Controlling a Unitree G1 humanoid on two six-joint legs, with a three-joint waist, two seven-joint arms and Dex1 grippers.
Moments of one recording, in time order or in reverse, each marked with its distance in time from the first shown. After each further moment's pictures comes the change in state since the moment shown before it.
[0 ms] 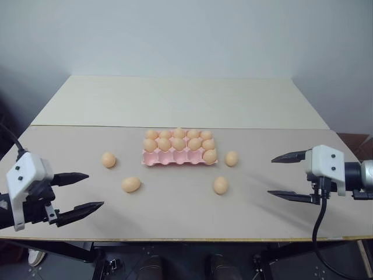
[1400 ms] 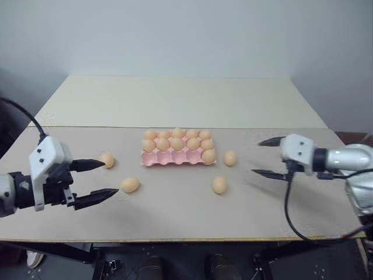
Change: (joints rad) left arm -0.241 0.062 -0.223 0.061 -0.041 0.020 0.057; right arm -0.363 0.223 0.317 0.399 -0.285 -0.259 -0.128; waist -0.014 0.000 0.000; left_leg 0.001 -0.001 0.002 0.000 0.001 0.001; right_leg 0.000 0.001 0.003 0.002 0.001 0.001
